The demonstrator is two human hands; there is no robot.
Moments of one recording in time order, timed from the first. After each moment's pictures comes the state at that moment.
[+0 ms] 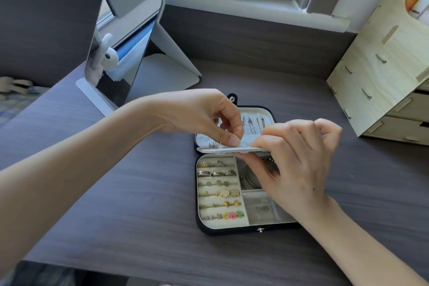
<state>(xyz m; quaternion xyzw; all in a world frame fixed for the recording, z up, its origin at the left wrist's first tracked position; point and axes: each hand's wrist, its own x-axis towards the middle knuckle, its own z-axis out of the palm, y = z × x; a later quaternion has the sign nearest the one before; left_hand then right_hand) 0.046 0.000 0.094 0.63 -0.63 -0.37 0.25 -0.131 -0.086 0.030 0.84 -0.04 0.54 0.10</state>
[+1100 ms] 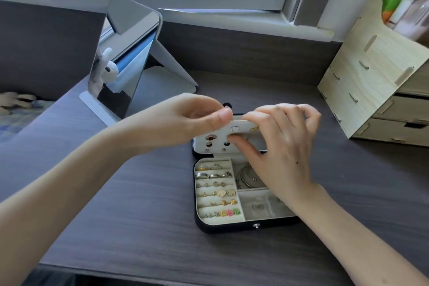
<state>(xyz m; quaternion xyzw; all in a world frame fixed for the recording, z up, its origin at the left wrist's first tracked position) 0.029 0.039 0.107 0.67 -0.56 -0.30 0.37 -0.119 -0.088 0.045 0.87 -0.12 0.48 0.07</state>
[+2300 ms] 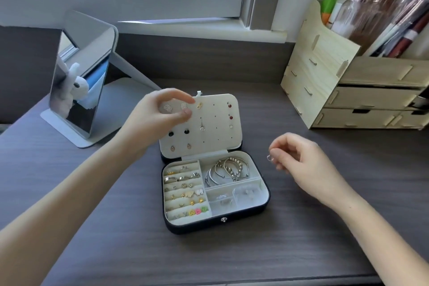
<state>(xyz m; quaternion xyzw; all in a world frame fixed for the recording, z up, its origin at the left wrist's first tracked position) 0.024 0.004 0.080 0.71 -0.43 -0.19 0.53 -0.215 -0.128 0.046 0.82 -0.31 0.26 -0.41</state>
